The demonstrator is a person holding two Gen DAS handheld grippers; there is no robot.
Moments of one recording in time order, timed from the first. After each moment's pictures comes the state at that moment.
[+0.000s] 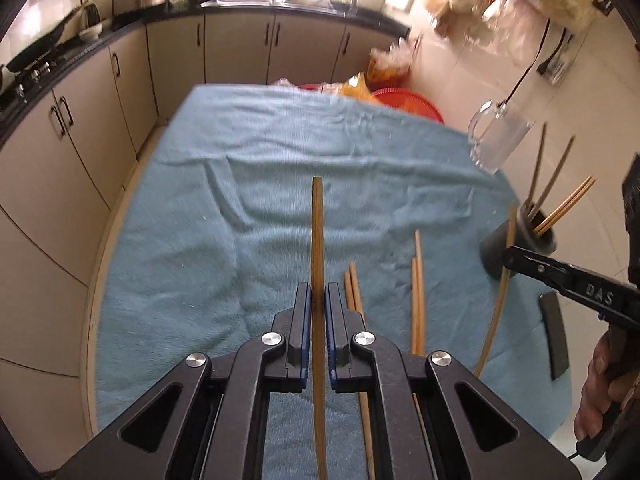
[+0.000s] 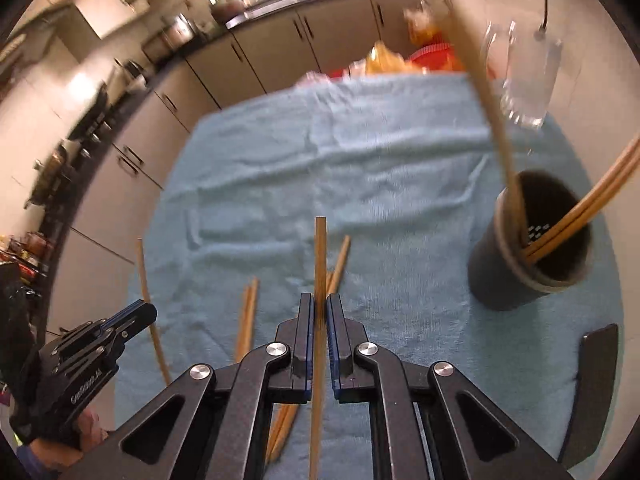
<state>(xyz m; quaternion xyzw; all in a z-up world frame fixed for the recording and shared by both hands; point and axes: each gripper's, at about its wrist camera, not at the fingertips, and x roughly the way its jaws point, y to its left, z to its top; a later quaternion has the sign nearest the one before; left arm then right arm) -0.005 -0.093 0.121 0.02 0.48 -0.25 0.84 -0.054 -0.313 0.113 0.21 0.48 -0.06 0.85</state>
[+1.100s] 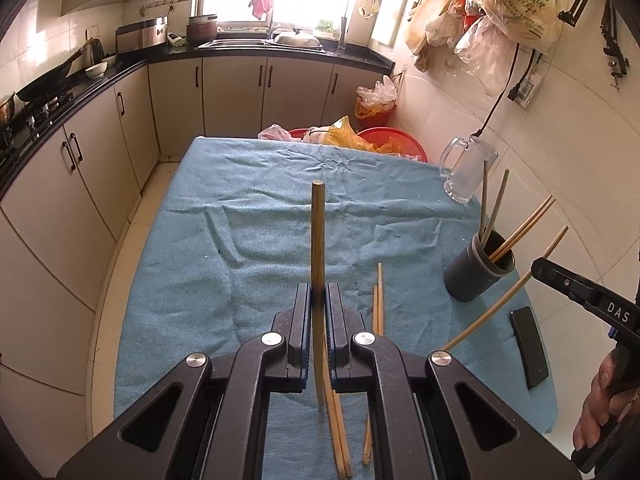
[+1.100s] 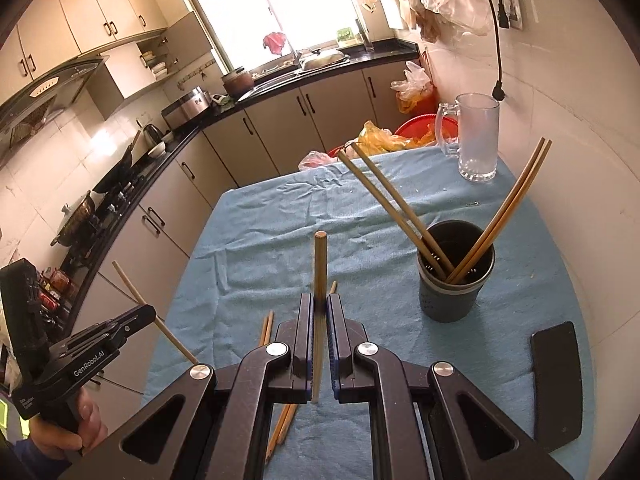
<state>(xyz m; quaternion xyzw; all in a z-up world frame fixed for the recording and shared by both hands) -0.042 -0.095 0.181 0.02 0.42 -0.26 0.87 -0.134 -0.325 0.184 0.23 0.37 -0.08 0.90</state>
